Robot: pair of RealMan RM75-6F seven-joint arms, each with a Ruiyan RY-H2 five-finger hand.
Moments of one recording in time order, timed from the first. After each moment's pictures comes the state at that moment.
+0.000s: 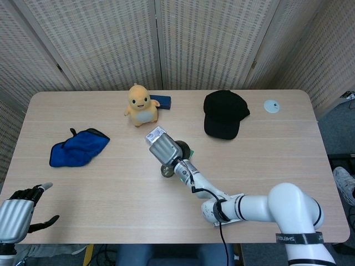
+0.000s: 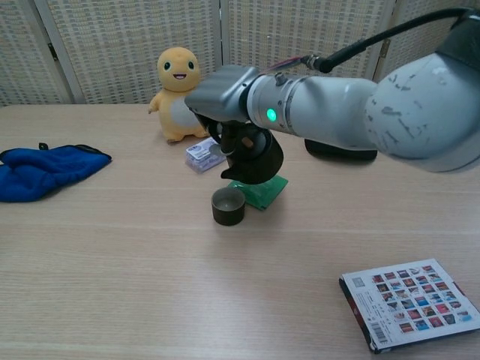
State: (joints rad) left arm -0.03 -1.03 0.02 -1.85 1.63 1.54 0.30; right arm 1.29 -1.69 0.16 -1.36 -0.70 0.83 -0.94
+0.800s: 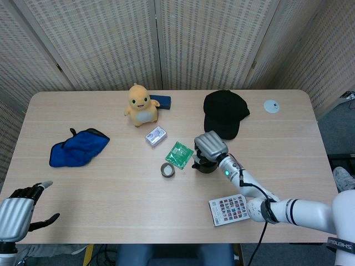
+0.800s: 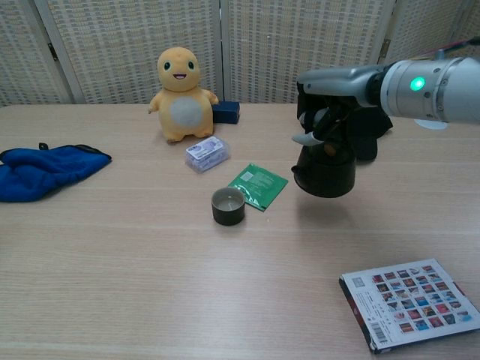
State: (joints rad) left arm -0.03 -1.03 0.01 -1.87 1.62 1.54 0.32; right arm 0.99 -1.40 0.14 -1.53 -0.87 0.77 -0.37
